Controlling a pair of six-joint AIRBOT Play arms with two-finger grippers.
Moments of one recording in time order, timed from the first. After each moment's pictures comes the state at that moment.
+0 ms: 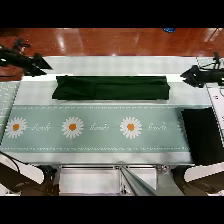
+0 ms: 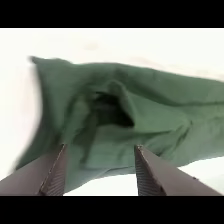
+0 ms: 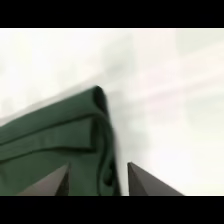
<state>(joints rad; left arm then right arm) 0.32 -1.86 1.89 0.98 -1.44 -1.50 -0.48 -1.75 1.45 -0.76 1.13 1.23</state>
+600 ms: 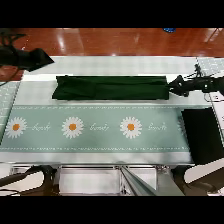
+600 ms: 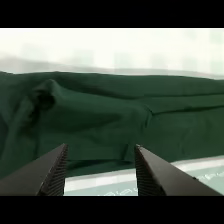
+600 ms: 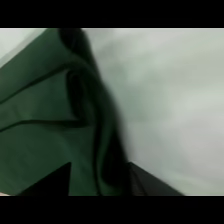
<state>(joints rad) 0.12 -1.34 1.39 1.04 -1.08 -1.38 -0.37 -1.84 1.35 -0.70 1.12 1.25</state>
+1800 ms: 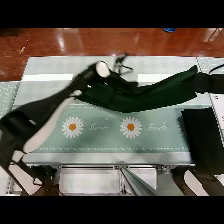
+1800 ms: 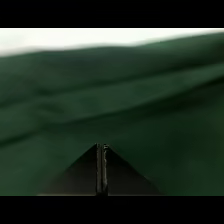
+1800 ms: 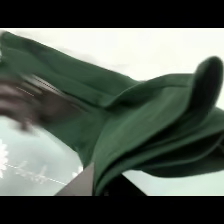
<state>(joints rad) -0.65 -1.88 1.69 0.86 -0.91 -1.53 -0.25 -0.88 1.07 -0.87 1.27 1.27</state>
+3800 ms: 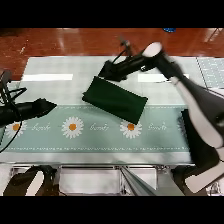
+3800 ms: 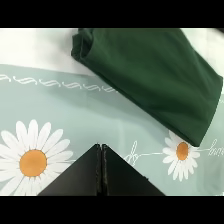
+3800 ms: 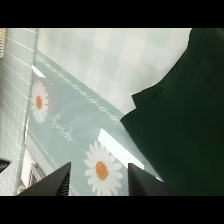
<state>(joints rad) 0.18 -0.66 0.65 0.88 -1.09 -1.40 0.35 -1.78 1.74 -0.61 1.15 1.46</state>
